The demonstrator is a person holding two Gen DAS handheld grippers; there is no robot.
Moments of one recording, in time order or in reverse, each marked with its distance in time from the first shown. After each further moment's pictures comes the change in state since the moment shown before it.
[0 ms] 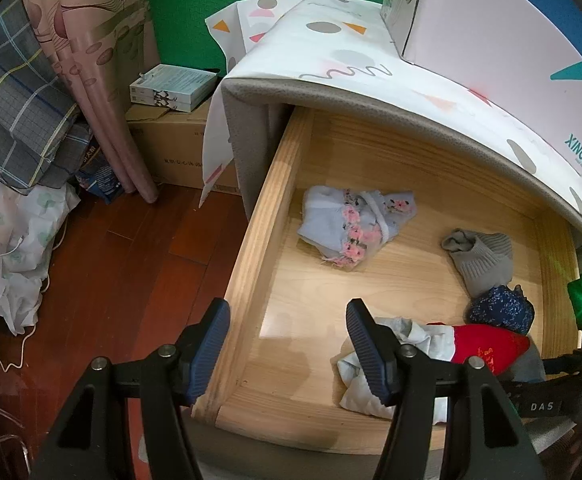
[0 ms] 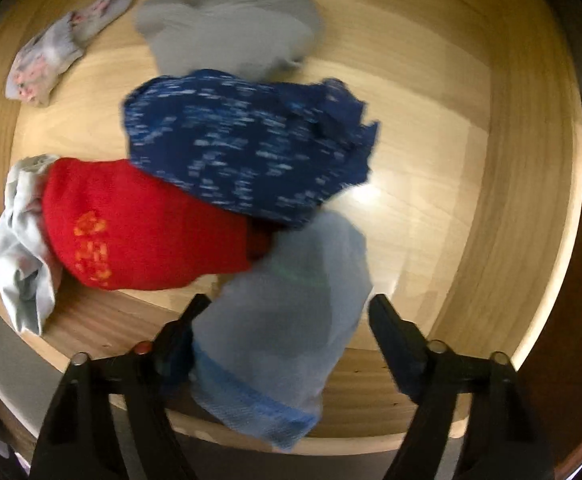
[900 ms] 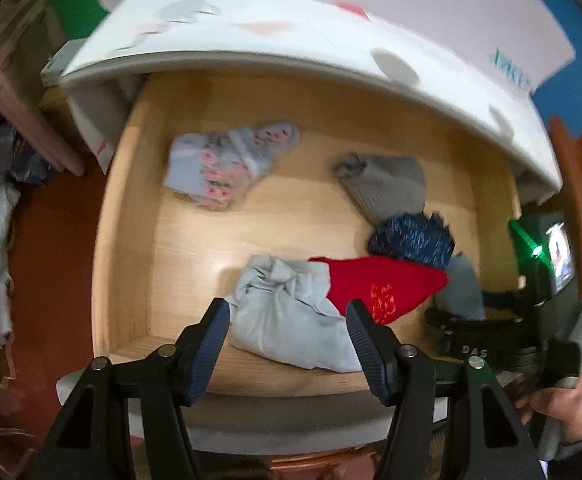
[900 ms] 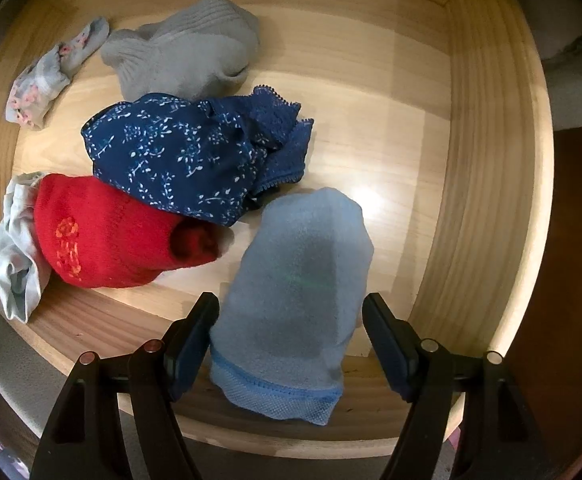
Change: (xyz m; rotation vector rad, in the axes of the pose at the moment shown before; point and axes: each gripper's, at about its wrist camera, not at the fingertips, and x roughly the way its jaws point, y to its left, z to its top) left arm -0.003 -0.085 0.004 0.163 0.293 -0.153; right arm -0.018 -0.057 -0.009 0.029 -0.073 0.028
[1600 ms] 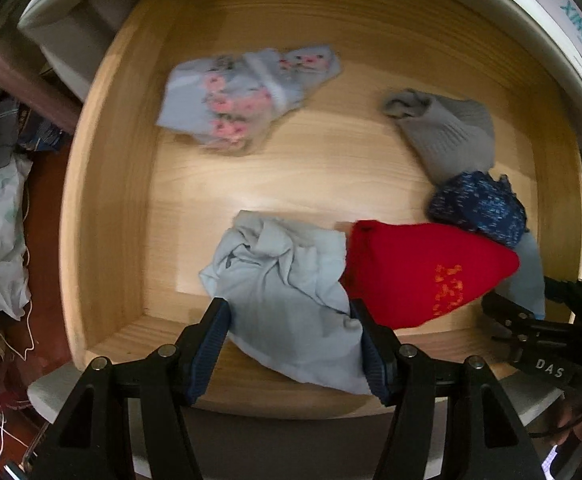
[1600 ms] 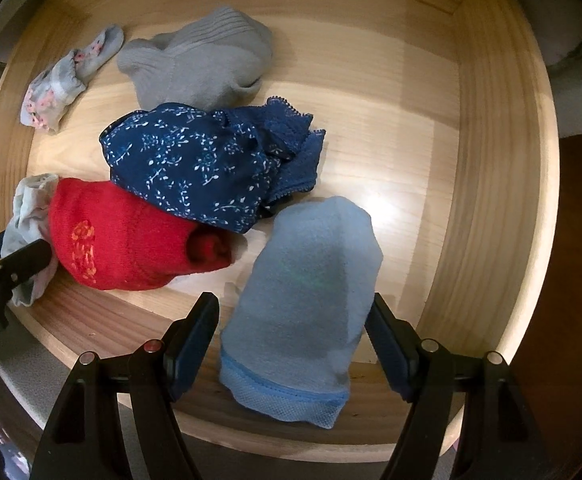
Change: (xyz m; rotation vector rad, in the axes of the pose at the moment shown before) left arm 0.055 0.017 0.000 -0.047 0.169 0.108; right arm -0.013 -0.005 0.002 -0.012 -0.031 0.048
